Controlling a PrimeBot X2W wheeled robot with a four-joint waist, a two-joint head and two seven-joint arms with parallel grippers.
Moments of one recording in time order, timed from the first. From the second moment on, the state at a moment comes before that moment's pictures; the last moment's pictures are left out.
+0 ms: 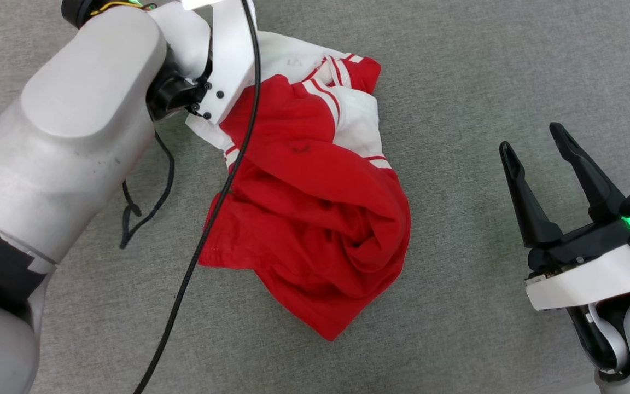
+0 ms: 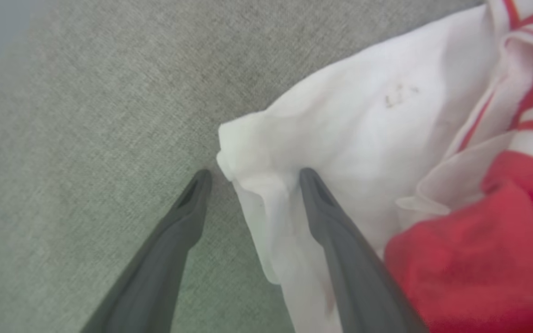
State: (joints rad) left arm -1.38 0.40 -1.06 0.69 -0.81 -0.13 0.82; right arm -0.25 -0.26 0.14 -0.17 0.29 0.13 -0.05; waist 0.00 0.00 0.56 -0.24
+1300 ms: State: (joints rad) left arm -0.80 0.86 -1.04 0.31 -1.07 0.16 0.02; right arm -0.10 -0.28 0.04 -0.16 0.31 0.13 0.01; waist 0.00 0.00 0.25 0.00
